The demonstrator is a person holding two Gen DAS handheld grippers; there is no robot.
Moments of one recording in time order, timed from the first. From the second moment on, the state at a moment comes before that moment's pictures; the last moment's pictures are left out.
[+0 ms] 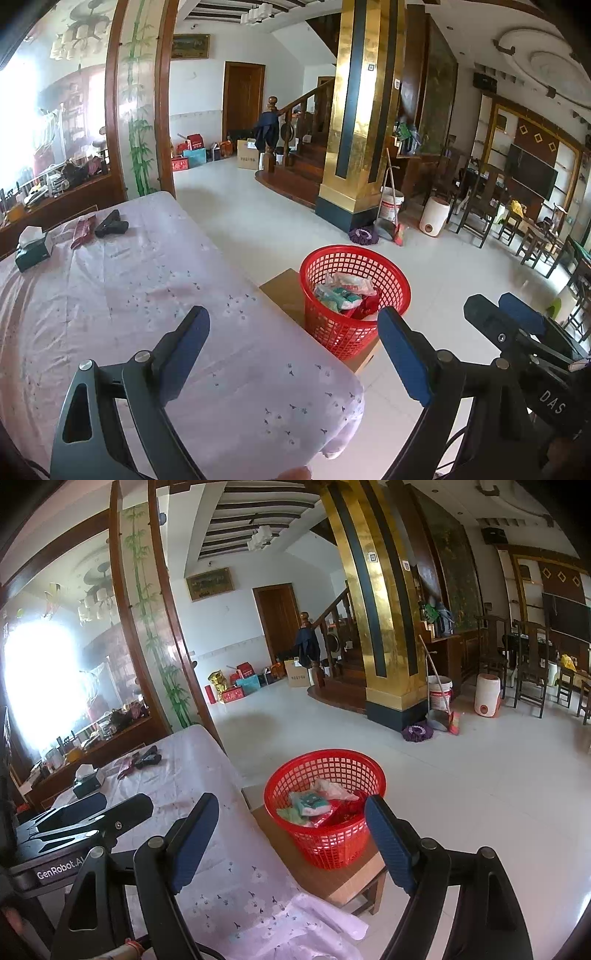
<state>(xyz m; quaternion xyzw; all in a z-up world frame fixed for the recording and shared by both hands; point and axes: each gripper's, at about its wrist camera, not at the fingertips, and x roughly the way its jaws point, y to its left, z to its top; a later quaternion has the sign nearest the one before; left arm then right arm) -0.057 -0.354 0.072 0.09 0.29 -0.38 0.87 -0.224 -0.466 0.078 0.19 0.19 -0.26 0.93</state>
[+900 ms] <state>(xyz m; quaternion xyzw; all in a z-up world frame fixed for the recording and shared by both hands) -0.054 -0.353 0.065 0.09 0.30 -0.38 0.87 -0.222 -0.464 0.072 0.19 0.19 -0.26 0.93</state>
